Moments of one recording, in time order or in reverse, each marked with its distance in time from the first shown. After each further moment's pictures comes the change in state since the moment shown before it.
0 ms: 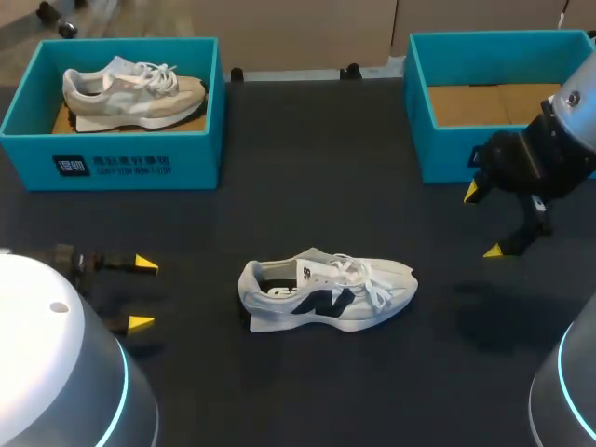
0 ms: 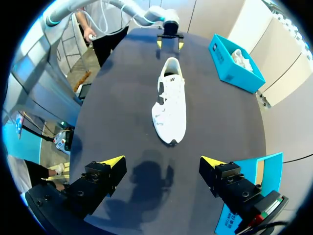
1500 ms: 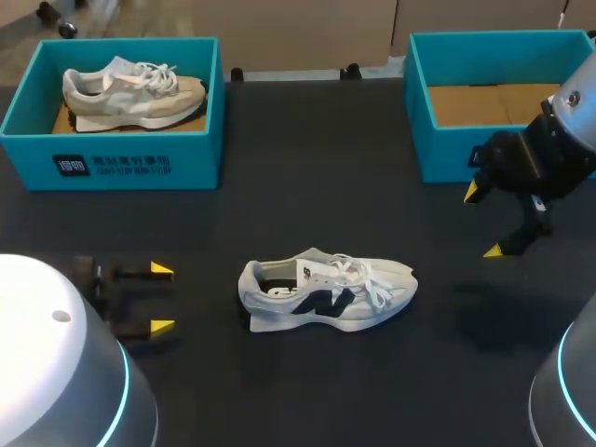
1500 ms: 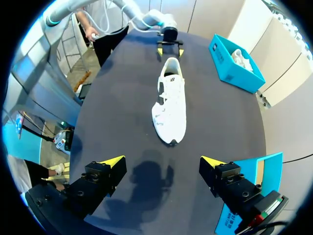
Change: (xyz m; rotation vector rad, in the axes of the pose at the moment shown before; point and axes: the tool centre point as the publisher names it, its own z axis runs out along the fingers) left arm -0.006 0.017 0.031 0.034 -0.059 -0.029; right arm 0.000 0.000 0.000 0.000 0.000 0.000
